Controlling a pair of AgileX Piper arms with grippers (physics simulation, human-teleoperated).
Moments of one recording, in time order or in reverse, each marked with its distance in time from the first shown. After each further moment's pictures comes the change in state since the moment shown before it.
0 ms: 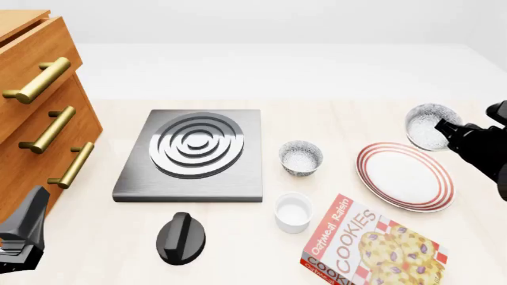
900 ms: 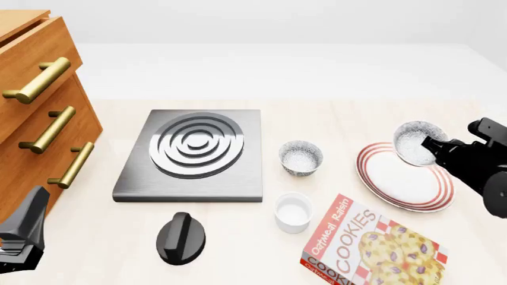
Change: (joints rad) left arm 0.000 0.000 0.000 0.000 0.000; right arm 0.026 0.078 0.056 -0.077 -0.040
